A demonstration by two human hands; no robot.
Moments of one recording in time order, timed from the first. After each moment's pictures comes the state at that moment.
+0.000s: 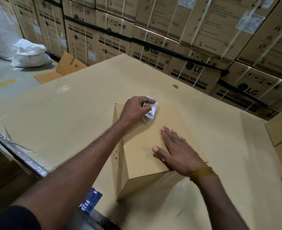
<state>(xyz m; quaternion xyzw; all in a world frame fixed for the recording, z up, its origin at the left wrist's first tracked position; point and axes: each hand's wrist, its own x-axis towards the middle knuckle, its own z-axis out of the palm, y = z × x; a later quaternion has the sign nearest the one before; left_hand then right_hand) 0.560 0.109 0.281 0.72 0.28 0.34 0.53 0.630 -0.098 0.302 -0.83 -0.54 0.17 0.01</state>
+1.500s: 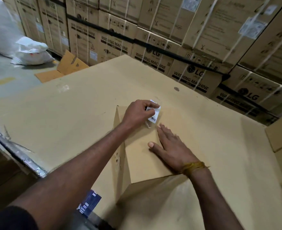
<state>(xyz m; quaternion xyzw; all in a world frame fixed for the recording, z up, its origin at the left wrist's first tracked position) 0.558 0.108 0.281 0.73 0.27 0.33 0.54 0.633 -0.066 0.299 -0.82 -0.55 0.18 0.03</state>
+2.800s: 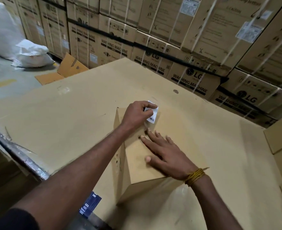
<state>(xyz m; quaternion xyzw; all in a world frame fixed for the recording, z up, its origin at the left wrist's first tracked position) 0.558 0.109 0.278 0.71 0.28 0.35 0.54 0.629 -0.082 0.289 -0.72 -0.67 0.15 0.07</state>
